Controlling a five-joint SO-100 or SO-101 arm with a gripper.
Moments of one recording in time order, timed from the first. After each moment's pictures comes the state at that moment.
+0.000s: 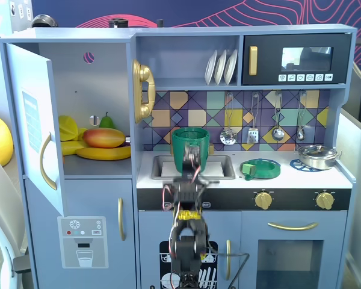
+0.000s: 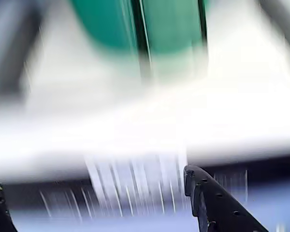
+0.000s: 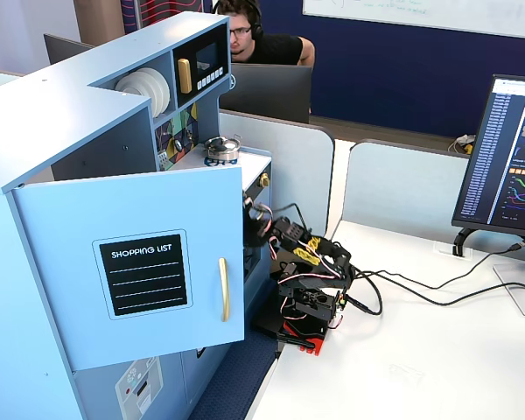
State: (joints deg) arm 1.4 166.6 148.4 36.8 -88.8
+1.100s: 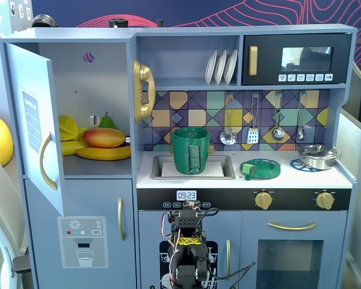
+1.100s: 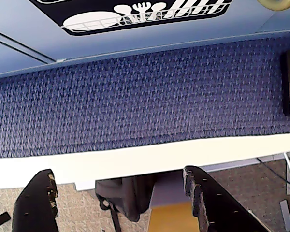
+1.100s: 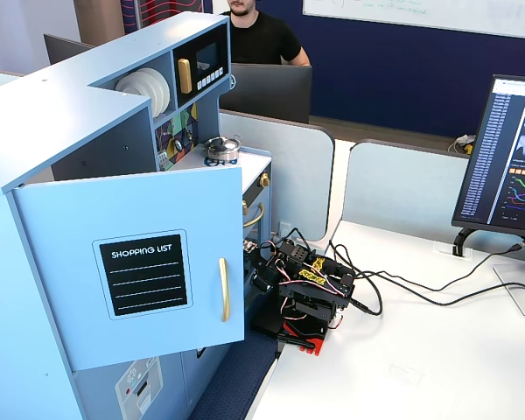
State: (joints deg) arm 0.5 182.8 171.2 78.0 -88.2
